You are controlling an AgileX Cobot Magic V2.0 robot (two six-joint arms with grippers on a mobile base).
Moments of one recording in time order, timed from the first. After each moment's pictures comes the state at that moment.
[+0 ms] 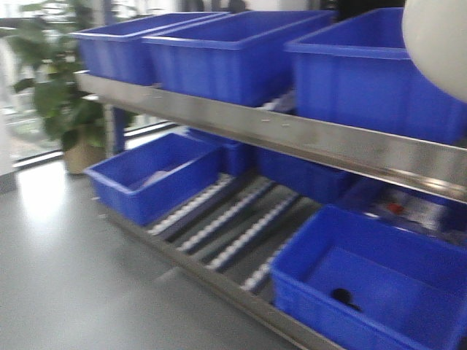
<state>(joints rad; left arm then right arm) -0.17 -0.01 0.01 0.00 0.19 -0.01 0.34 0.59 -0.76 -0.08 0.73 0.31</state>
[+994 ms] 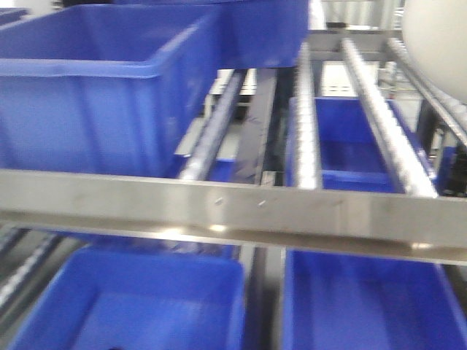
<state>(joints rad) -0.17 -0.01 0.01 0.00 0.19 -0.01 0.34 0.59 -0.76 -0.08 0.73 0.31</state>
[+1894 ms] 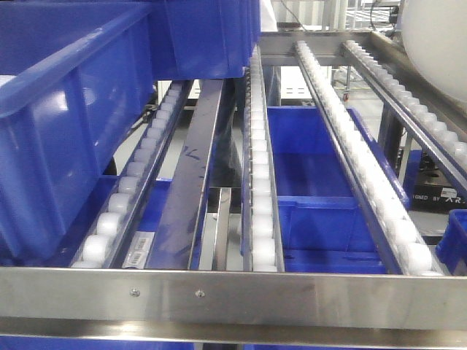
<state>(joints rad) -0.17 -0.01 0.01 0.00 0.19 -0.01 0.34 0.59 -0.76 -0.08 0.73 0.31</state>
